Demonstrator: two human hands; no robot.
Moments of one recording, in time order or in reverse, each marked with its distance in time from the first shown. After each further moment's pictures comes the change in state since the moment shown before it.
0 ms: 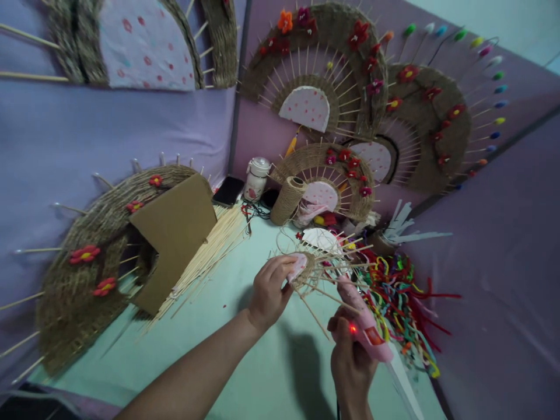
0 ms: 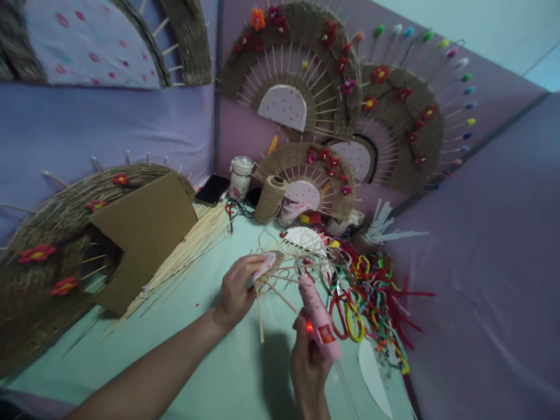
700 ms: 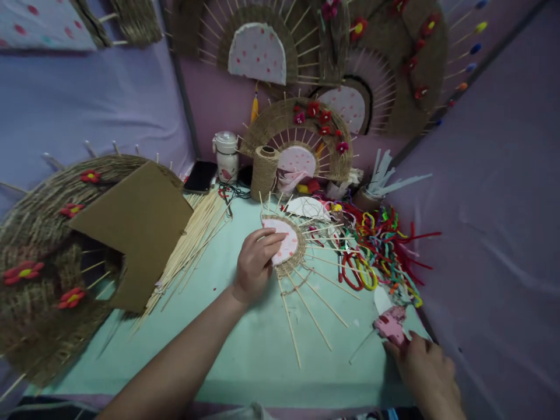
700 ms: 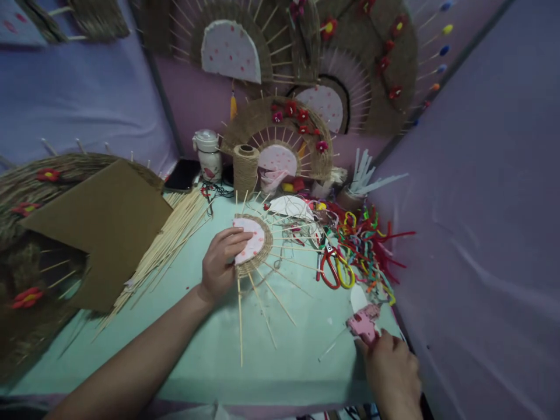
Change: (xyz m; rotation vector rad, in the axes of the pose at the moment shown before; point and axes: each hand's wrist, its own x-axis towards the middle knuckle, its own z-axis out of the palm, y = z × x) left_hand 0.004 -0.007 -0.002 0.033 -0.107 0.186; right_hand -0.007 0.097 -0.193 -1.359 -0.217 0.264
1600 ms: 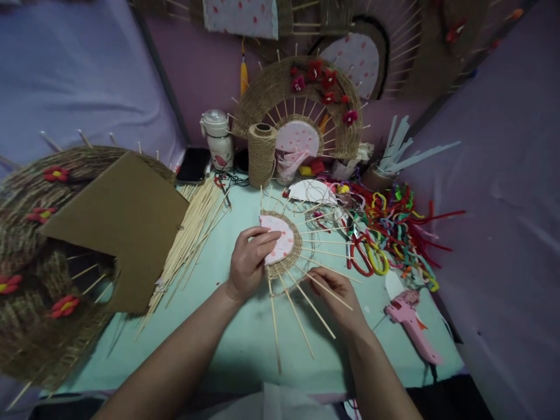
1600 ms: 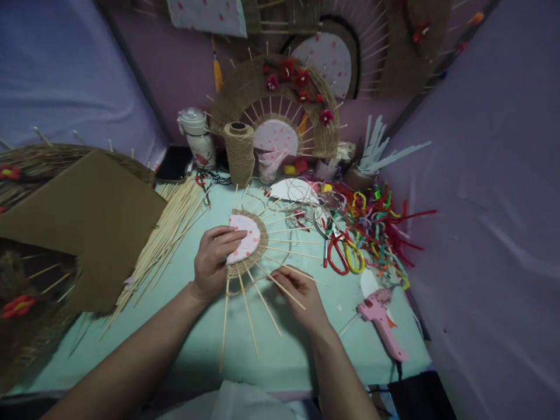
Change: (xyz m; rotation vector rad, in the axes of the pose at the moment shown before) left_hand -0.017 -0.013 -0.011 0.021 -0.097 -0.009; right_hand -0.006 -0.190 -0.052 1.418 -0.528 -0.412
